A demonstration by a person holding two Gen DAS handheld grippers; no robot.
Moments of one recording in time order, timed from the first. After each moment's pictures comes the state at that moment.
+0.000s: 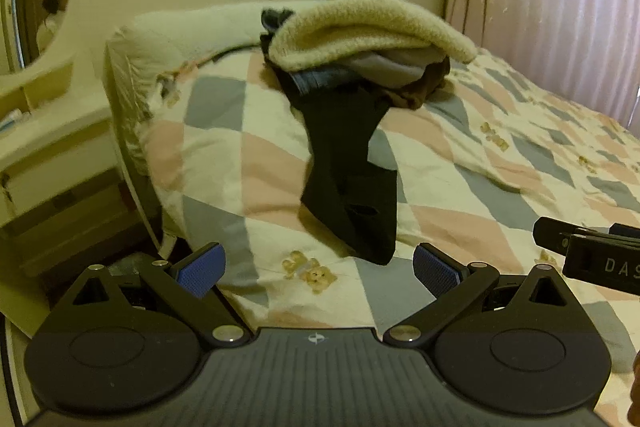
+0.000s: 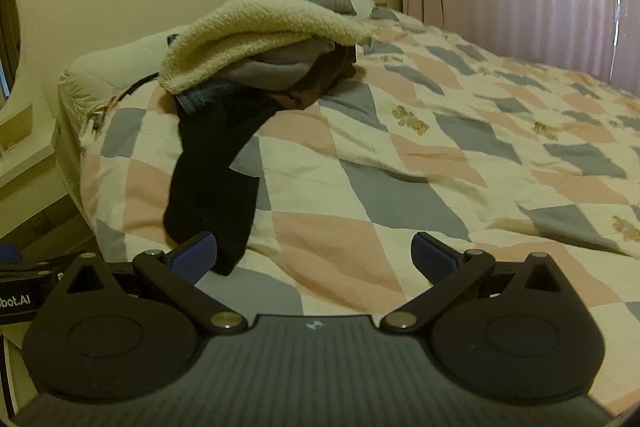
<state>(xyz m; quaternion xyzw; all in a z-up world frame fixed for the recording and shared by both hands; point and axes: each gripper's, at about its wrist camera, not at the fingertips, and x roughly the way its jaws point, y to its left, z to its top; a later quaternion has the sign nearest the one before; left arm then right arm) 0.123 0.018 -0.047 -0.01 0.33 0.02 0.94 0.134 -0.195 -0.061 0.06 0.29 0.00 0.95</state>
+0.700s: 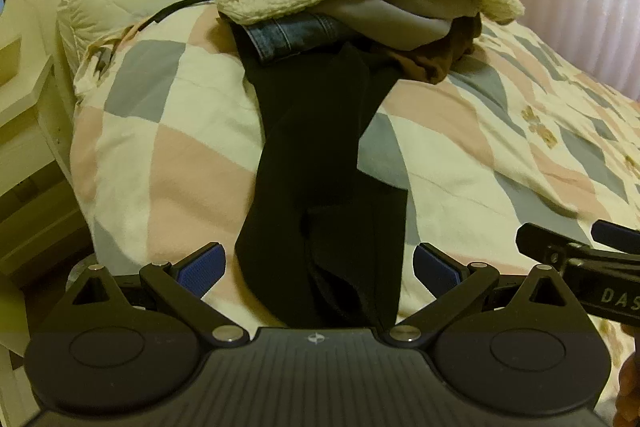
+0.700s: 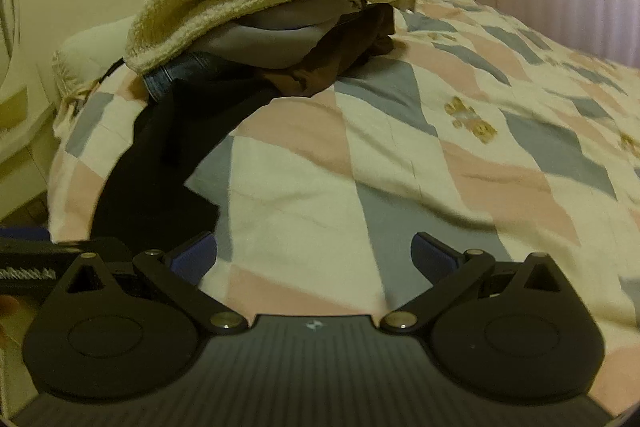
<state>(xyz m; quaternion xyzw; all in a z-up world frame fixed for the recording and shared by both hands) 0.292 -0.021 -0.122 -0.01 0.38 0.03 0.92 0.303 -0.224 -0.140 0.05 0.31 0.08 0.95</state>
